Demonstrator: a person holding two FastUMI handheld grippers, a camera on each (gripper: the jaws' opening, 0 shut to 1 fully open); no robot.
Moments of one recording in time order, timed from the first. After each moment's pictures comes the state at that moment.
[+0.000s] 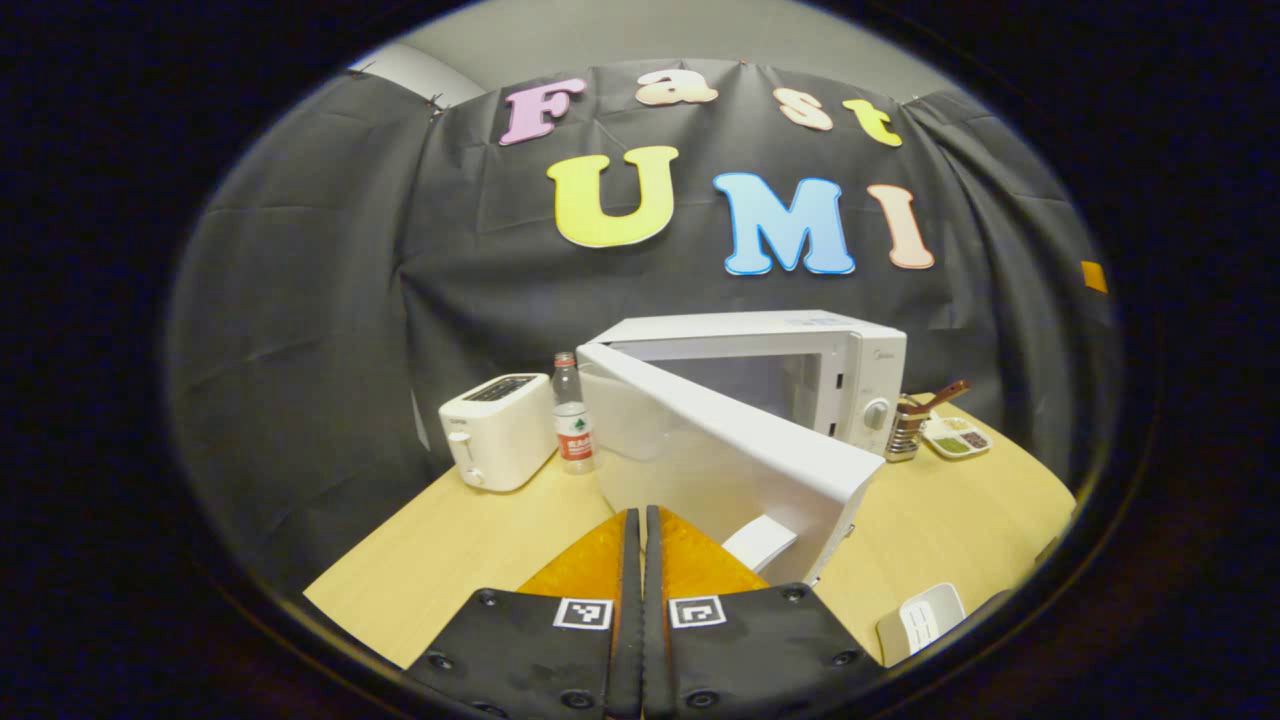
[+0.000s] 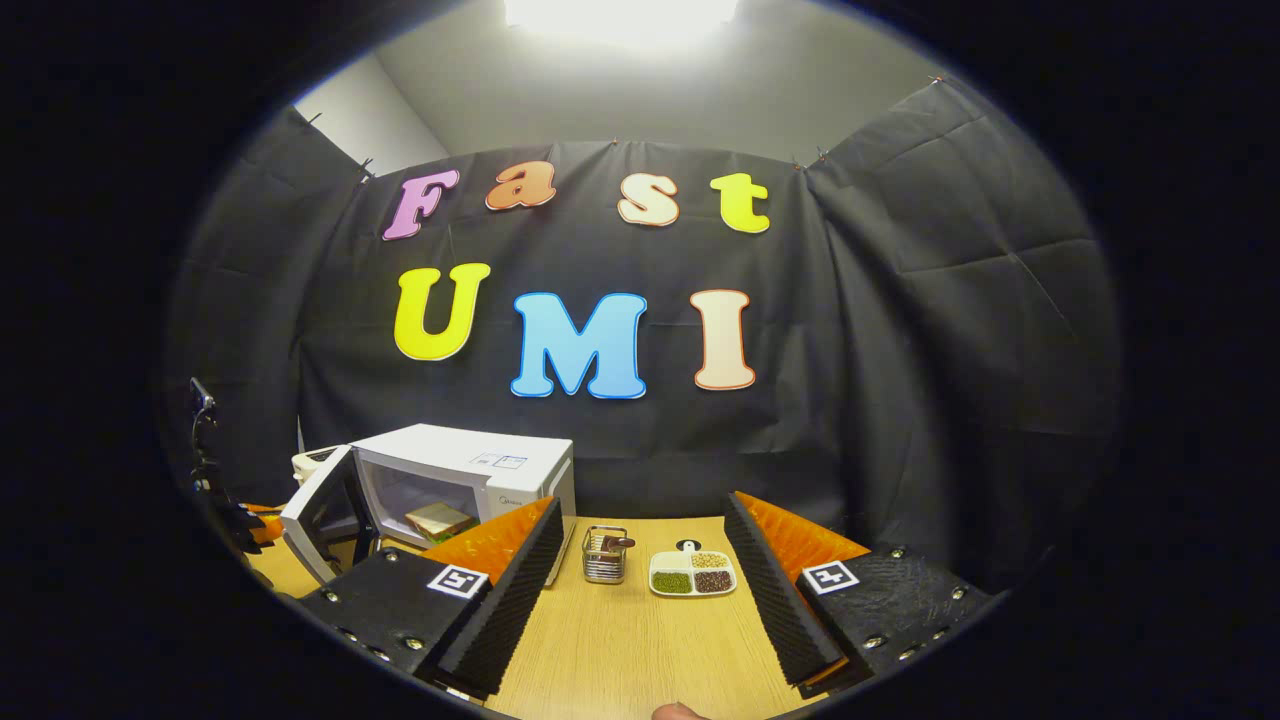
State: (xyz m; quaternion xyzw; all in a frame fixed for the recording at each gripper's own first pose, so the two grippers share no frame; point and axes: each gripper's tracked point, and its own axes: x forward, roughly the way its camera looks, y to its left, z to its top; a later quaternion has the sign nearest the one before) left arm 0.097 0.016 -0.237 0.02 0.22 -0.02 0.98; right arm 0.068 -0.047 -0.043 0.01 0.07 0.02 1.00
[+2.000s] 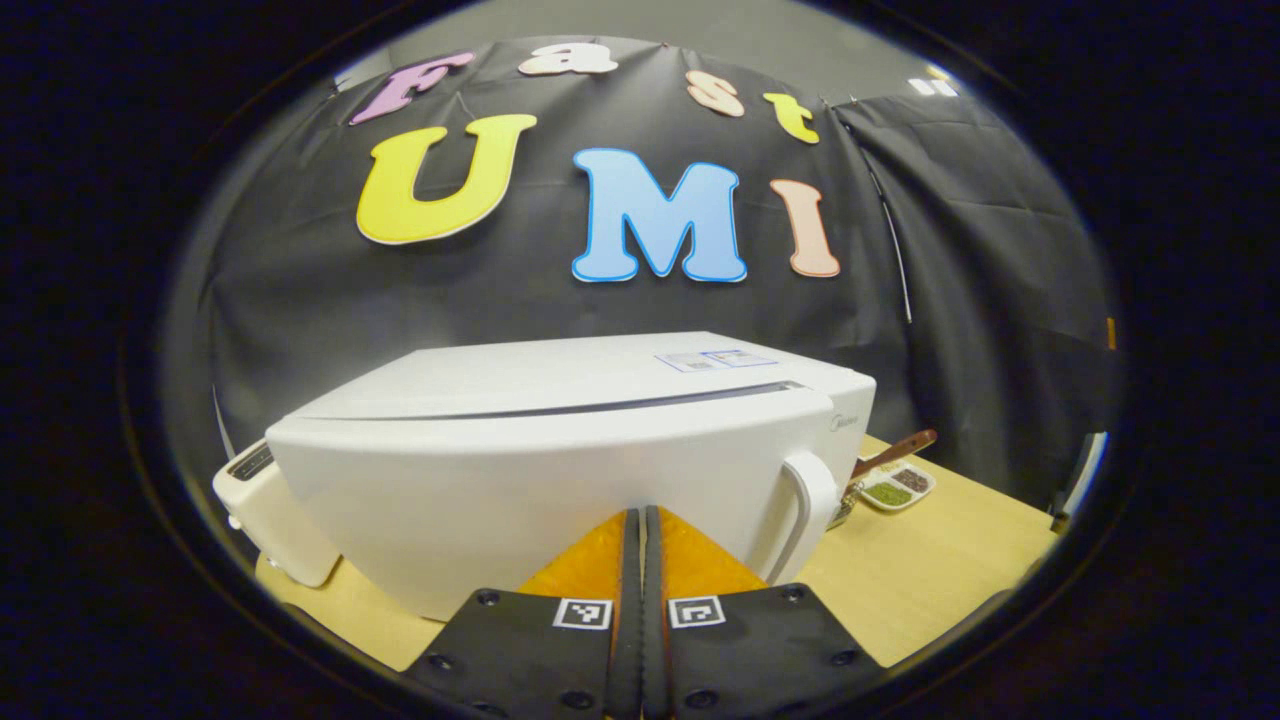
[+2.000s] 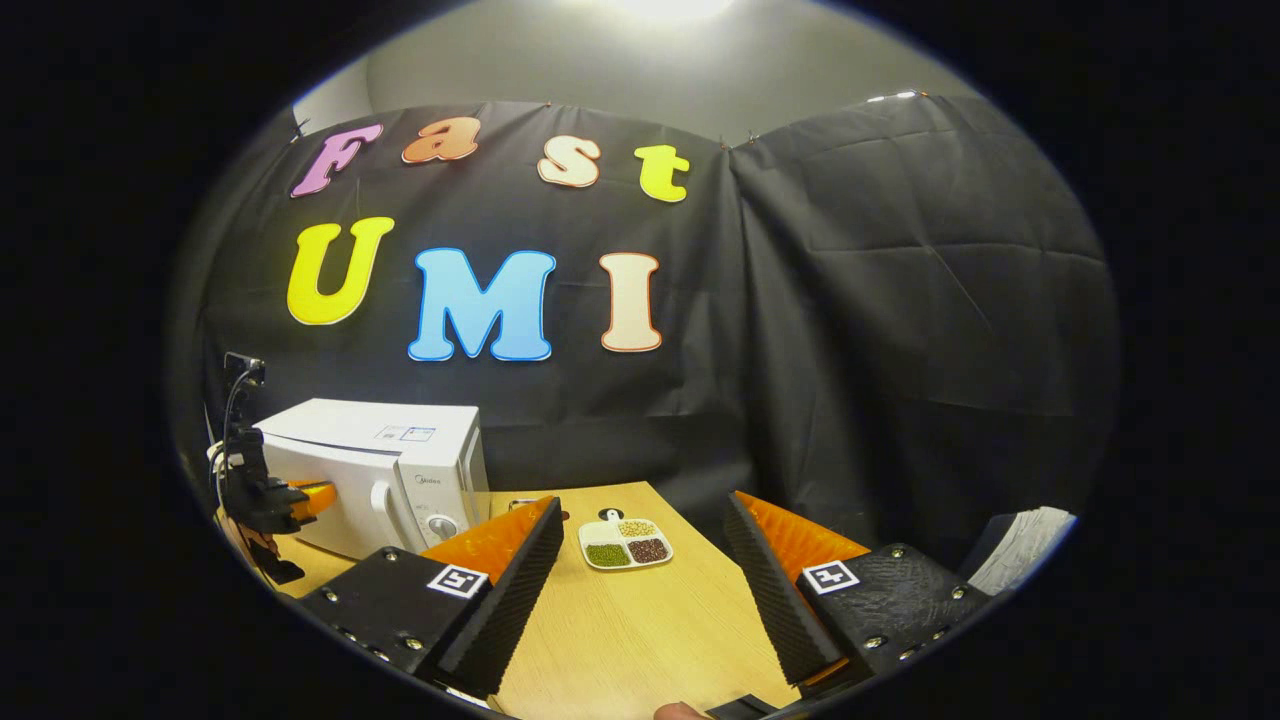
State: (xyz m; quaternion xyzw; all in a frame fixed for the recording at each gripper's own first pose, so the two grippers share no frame) left arm 0.298 -0.121 -0.273 -0.02 0.20 -0.21 0.96; right arm 0.072 -0.053 -0.077 -0.01 0.13 -0.16 0.98
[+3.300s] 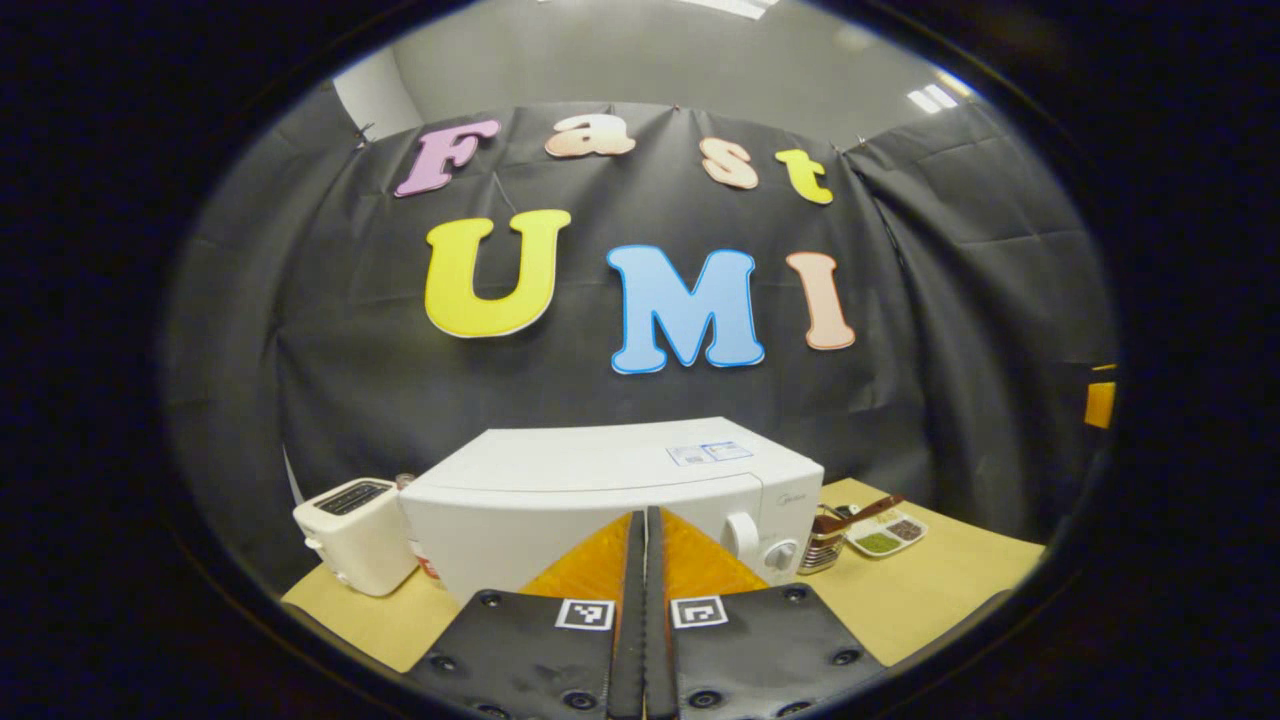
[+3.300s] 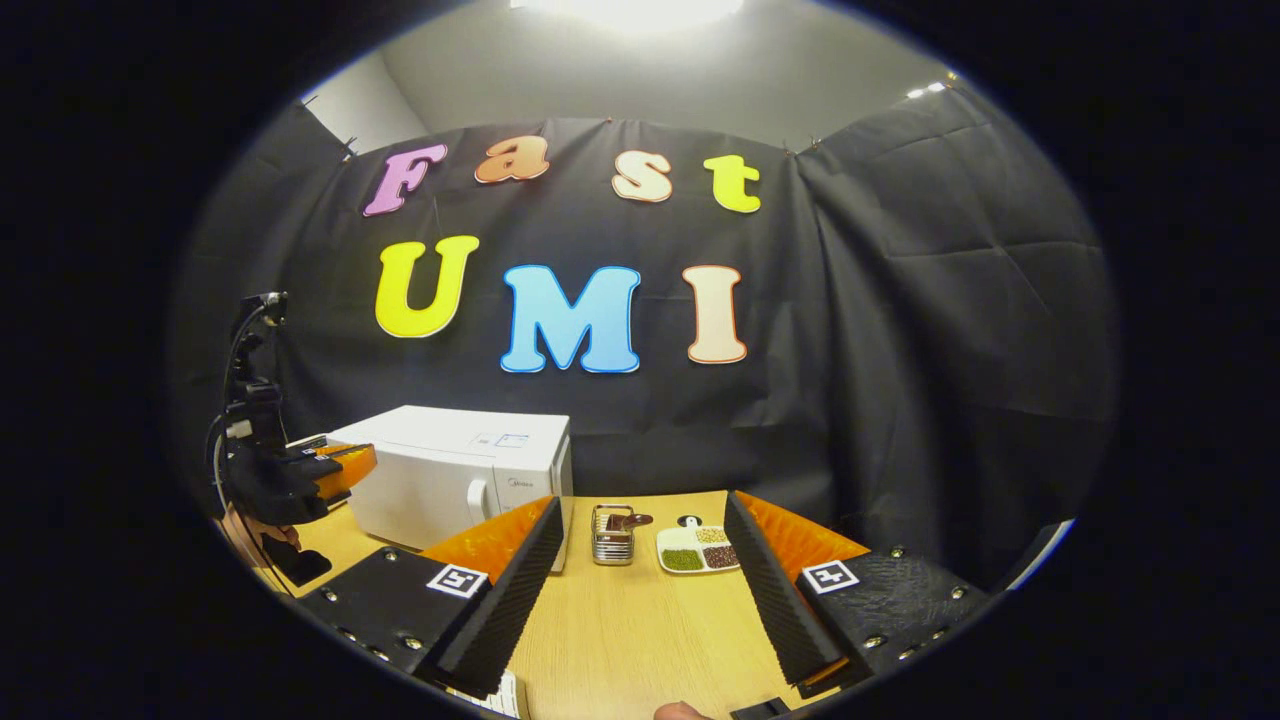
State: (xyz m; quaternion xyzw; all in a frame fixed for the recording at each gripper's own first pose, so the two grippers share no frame) left arm 0.207 -0.096 -0.136 0.00 0.10 -0.13 0.99; right arm 0.060 -0.011 -0.055 0.01 0.10 -0.01 0.99
